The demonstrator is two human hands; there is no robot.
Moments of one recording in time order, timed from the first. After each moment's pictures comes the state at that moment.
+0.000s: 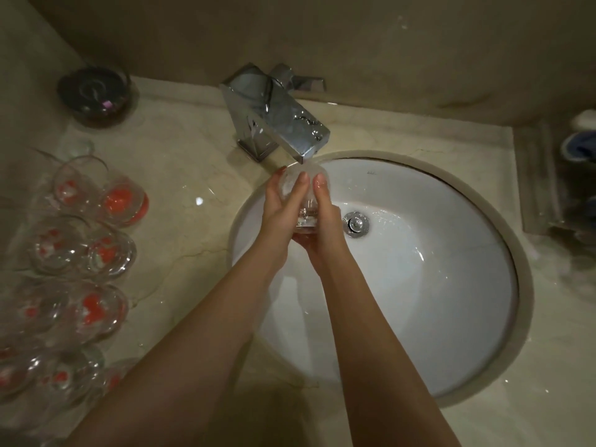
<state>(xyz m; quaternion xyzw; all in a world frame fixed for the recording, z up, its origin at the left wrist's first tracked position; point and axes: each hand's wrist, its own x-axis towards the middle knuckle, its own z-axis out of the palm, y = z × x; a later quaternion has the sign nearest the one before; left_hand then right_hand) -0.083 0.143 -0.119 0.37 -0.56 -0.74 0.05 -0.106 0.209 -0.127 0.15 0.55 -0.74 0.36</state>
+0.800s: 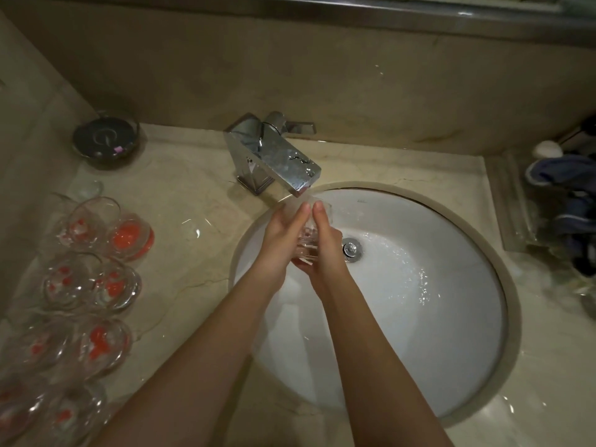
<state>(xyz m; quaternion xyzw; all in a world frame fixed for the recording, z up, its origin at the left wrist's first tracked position) -0.082 0.138 -0.105 0.30 -0.58 -0.76 0.02 -0.106 0.212 -0.121 0.20 0.56 -0.74 0.32</state>
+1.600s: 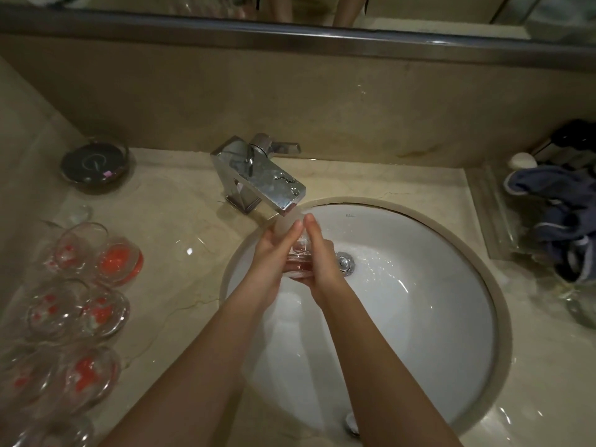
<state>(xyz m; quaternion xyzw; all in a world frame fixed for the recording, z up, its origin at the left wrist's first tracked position) -0.086 0.139 -0.108 0.27 -0.53 -0.80 0.01 -0.124 0.217 -0.127 0.18 0.58 -0.72 0.34</state>
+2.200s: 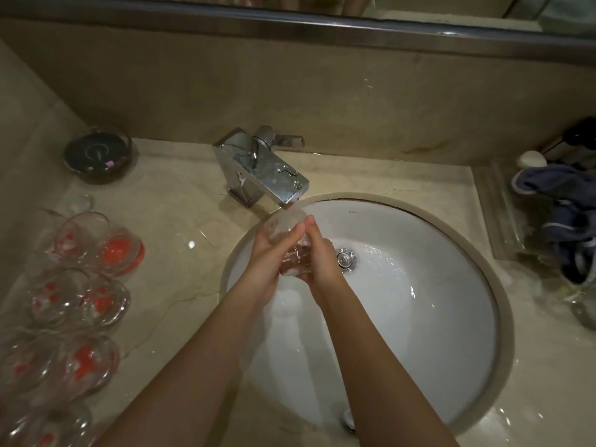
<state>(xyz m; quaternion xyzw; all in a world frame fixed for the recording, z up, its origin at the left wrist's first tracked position) -0.080 0.135 -0.118 0.28 -0.51 -0.81 0.02 -0.122 0.220 -0.137 0.17 0.60 -0.70 0.35</state>
